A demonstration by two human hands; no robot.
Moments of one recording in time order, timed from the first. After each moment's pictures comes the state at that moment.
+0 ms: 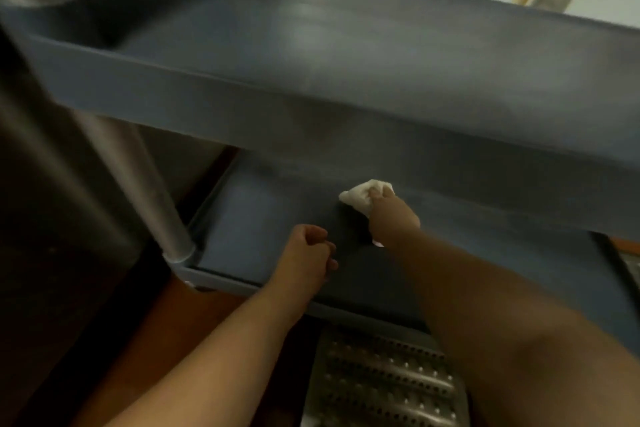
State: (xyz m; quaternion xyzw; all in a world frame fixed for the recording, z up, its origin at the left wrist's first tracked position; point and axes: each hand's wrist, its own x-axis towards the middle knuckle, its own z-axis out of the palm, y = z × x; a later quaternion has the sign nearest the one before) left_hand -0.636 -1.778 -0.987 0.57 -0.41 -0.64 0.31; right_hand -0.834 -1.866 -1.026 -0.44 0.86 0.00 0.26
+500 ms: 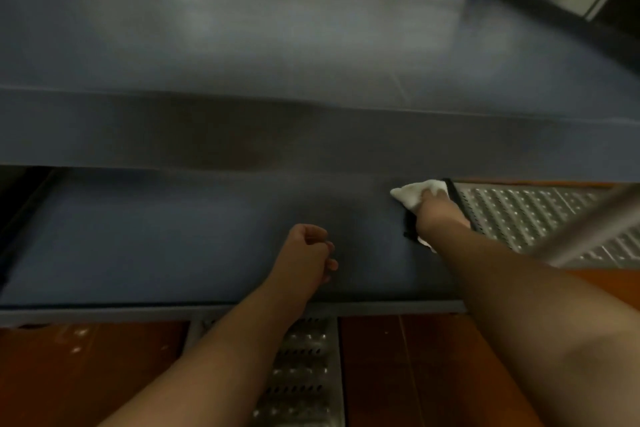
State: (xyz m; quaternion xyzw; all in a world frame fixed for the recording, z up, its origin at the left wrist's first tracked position) left_hand -0.857 -1.674 -0.987 0.48 -0.49 -0.69 0.22; right_hand -1.174 -1.688 -1.059 -0.14 0.95 -0.14 0.26
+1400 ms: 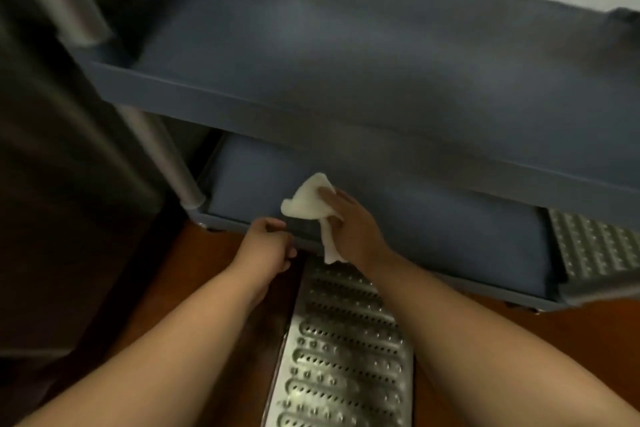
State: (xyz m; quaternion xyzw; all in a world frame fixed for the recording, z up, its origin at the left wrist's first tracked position) left_hand -0.586 -1.684 -0.907 0.64 -0.35 -0.63 0.27; right_hand -0.759 -1.687 -0.953 -0.61 0.69 -0.24 0.31
